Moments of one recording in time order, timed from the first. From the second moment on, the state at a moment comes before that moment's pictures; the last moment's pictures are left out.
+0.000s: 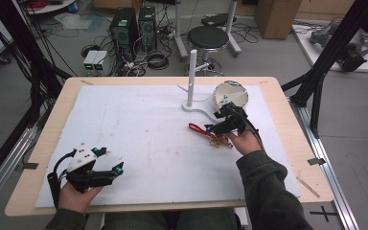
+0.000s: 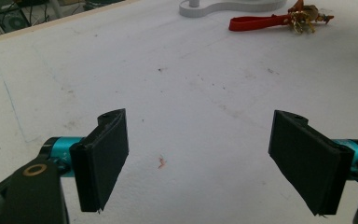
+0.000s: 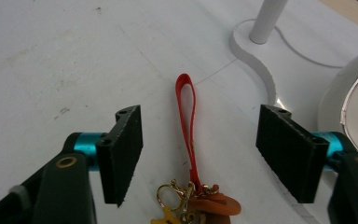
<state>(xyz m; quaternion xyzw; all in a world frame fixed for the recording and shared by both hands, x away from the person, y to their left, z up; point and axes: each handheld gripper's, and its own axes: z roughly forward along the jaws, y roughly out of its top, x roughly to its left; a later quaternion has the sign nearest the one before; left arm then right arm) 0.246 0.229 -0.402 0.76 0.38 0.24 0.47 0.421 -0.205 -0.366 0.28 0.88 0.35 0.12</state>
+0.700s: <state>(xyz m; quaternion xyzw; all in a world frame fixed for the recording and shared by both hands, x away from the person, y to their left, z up) 0.246 0.230 -0.402 0.76 0.38 0.24 0.47 0.437 -0.192 -0.401 0.29 0.90 0.30 0.08</state>
